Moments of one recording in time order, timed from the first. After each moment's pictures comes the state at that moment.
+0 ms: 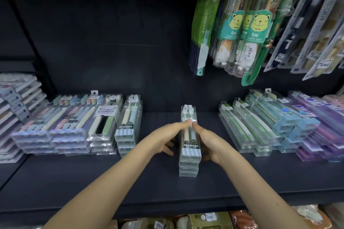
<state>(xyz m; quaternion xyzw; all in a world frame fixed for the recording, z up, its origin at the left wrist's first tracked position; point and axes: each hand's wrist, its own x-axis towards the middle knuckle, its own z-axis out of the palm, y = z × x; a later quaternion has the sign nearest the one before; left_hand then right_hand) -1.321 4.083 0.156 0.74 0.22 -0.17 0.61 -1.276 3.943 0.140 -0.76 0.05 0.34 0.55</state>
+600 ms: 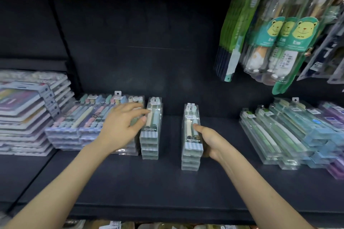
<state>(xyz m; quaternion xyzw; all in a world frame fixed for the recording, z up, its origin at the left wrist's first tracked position) -1.410 4.217 0.186 0.96 0.06 0.22 0.17 -1.269 4.005 0.134 -0.70 0.05 0.35 0.62</state>
